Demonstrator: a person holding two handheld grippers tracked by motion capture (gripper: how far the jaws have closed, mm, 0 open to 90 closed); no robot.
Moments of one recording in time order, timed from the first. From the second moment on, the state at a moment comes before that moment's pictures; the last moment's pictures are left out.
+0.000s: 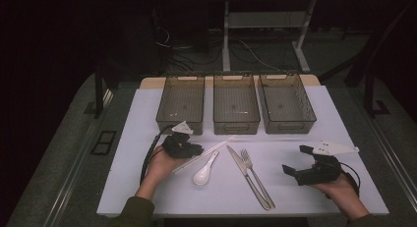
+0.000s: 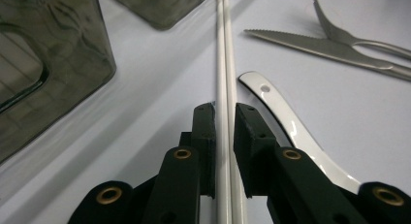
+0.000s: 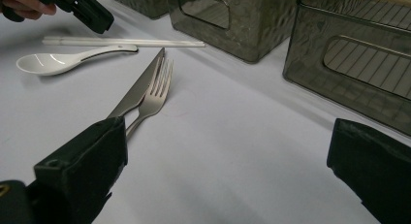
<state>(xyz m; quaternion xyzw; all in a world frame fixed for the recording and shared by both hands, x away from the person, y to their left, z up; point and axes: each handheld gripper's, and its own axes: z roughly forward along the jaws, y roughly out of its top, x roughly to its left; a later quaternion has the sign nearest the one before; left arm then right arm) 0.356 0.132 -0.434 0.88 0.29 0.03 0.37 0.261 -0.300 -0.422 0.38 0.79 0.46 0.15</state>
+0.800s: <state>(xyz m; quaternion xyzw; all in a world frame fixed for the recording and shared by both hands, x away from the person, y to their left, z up) 0.357 0.131 -0.441 0.89 0.29 0.02 0.35 0.261 -0.300 -0.422 0.38 0.79 0.46 0.15</state>
